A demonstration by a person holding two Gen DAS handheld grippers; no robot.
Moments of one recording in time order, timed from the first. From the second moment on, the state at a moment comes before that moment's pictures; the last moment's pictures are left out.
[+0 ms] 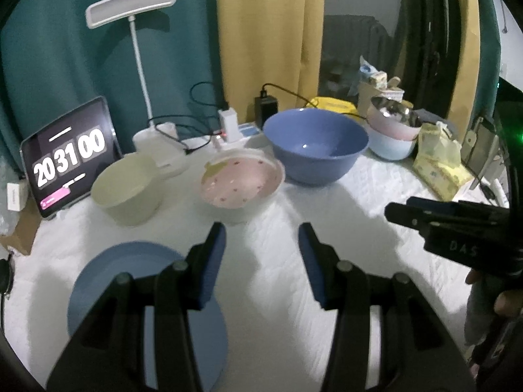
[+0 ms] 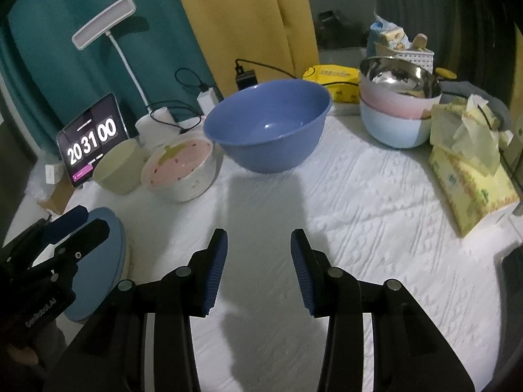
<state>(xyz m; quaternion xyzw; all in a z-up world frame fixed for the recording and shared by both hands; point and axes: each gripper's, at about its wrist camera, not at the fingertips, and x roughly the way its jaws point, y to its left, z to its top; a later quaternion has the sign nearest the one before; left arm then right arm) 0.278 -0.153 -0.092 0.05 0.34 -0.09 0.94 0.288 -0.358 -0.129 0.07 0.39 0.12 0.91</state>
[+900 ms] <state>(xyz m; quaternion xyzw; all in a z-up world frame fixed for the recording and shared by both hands) 0.354 -0.182 -0.095 0.02 0.33 -0.11 0.94 0.386 -0.376 -0.117 0.09 0.38 0.09 0.92</state>
